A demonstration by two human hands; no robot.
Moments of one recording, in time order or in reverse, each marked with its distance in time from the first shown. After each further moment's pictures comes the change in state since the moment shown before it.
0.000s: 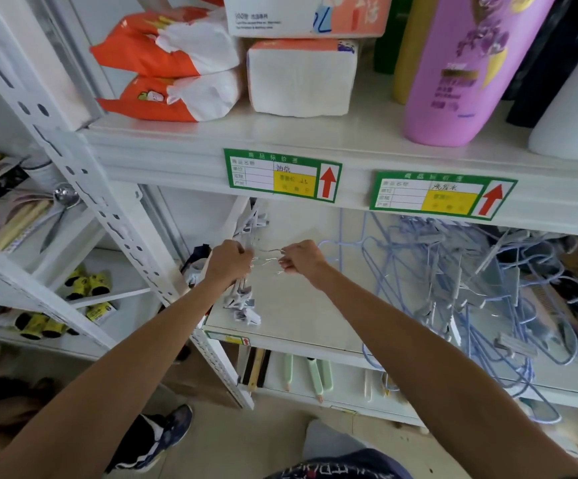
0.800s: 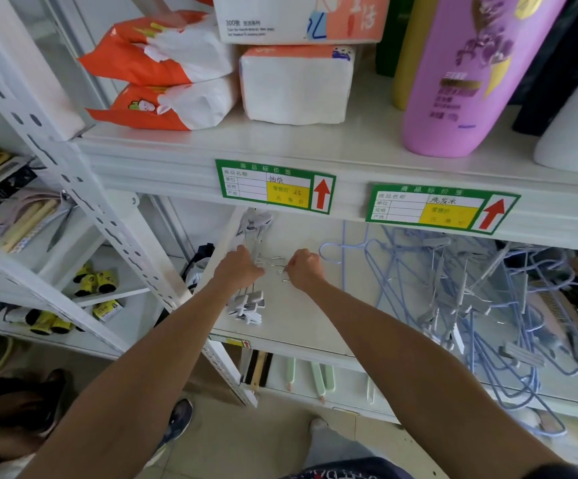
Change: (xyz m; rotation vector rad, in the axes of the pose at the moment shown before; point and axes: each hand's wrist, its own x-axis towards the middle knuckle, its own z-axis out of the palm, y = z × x) left_hand 0.019 -0.005 0.022 0.415 -0.171 -0.078; right_hand 0.017 0.030 0.007 -0.605 0.158 -0.220
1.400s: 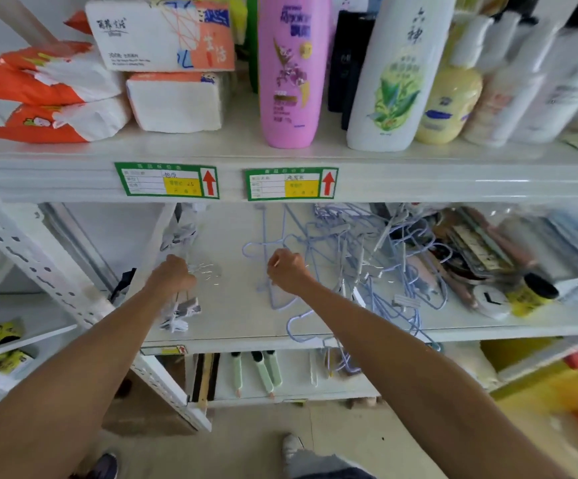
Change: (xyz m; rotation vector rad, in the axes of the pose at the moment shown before) left_hand -0.012 0.017 -0.004 0.096 -0.073 0.019; right_hand -0.074 0.064 -0.103 0.075 0.116 0.048
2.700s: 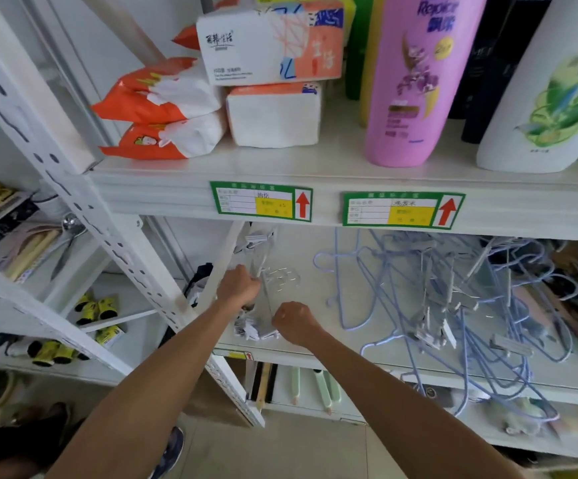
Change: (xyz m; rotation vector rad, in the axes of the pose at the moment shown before) left_hand -0.008 -0.012 0.008 -0.261 0.161 -0.020; right_hand -0.042 -0.053 0.103 -0.217 -0.436 -0.121
